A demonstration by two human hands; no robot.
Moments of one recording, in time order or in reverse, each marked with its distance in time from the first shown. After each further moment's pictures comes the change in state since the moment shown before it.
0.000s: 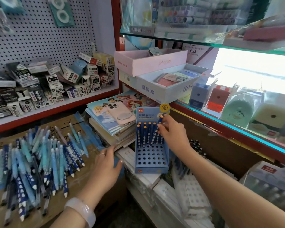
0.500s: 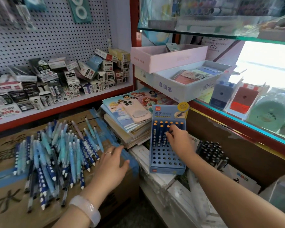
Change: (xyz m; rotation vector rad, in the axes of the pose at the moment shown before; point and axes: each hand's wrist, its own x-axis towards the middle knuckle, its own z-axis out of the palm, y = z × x) left_hand 0.002 -0.026 -0.013 0.141 -0.032 -0.050; right_hand 0.010 0.017 0.049 -0.272 -0.066 0.005
